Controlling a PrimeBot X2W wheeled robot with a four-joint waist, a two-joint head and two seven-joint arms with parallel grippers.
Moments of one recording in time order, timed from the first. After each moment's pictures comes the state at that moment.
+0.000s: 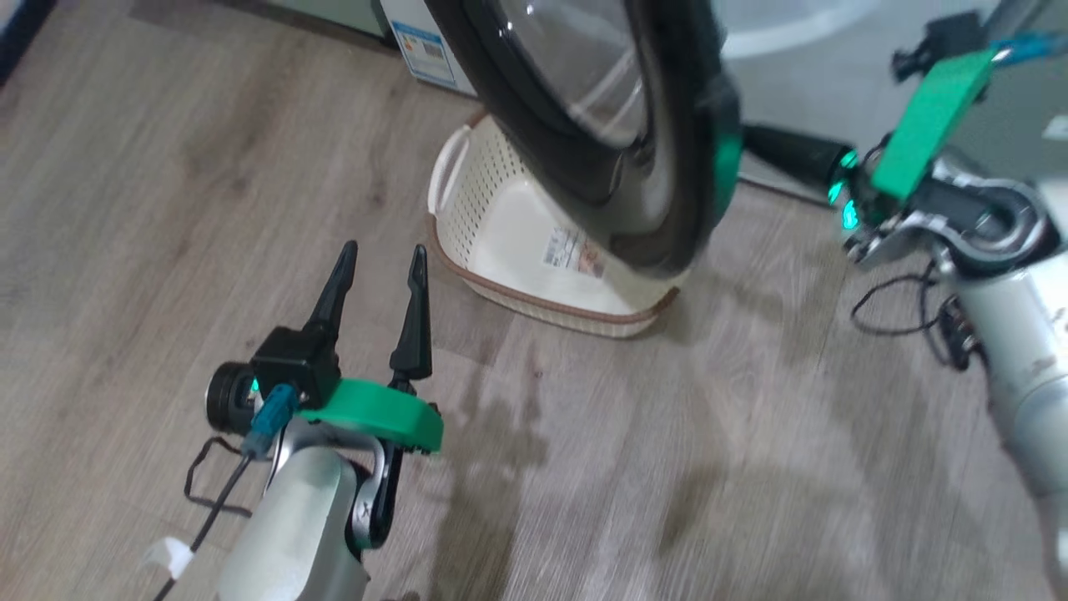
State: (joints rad) left arm -0.27 0.03 -0.22 0.24 -0.27 0.09 -0.26; right arm -0.90 -0.34 0.45 0.54 1.60 0.12 0.77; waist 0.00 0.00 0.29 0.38
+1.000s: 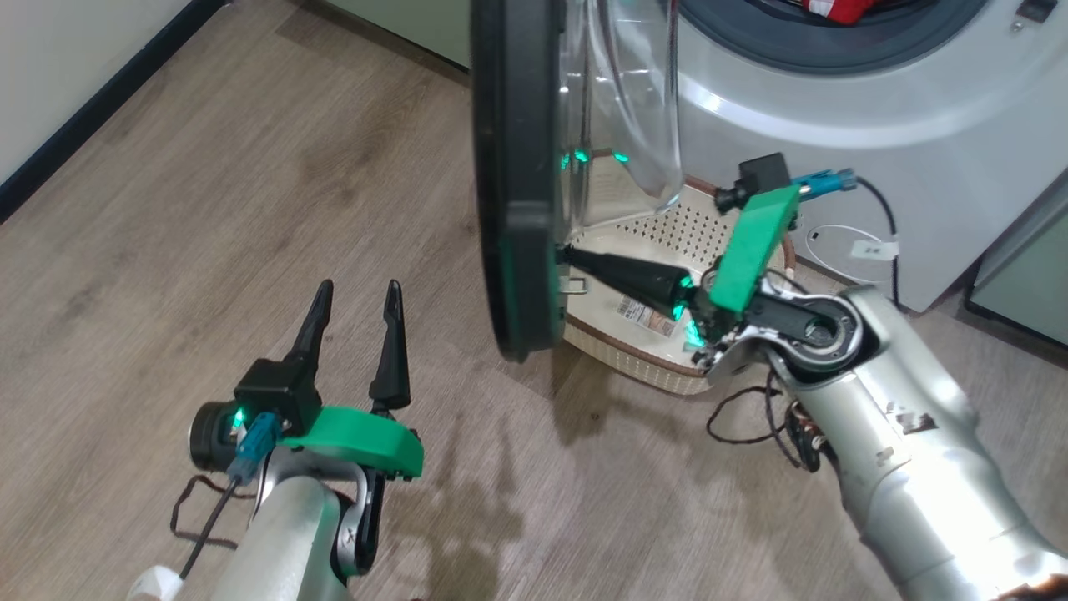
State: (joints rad) left arm -0.21 0.04 -0.17 0.26 -0.26 0.09 -0.26; right arm -0.73 -0.10 0.49 0.56 1.59 0.12 0.76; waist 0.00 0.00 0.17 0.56
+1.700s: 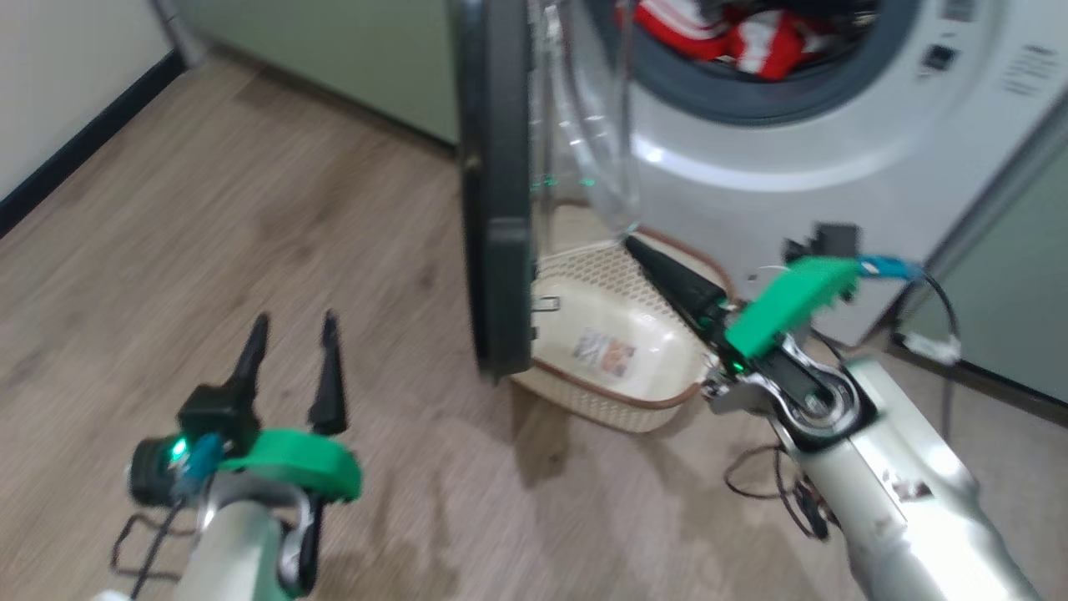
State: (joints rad) left arm -0.17 0.05 -0.03 0.32 -0.19 0.03 -0.26; right arm -0.60 -0.11 0.48 0.54 1.50 0.12 0.35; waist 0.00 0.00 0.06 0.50
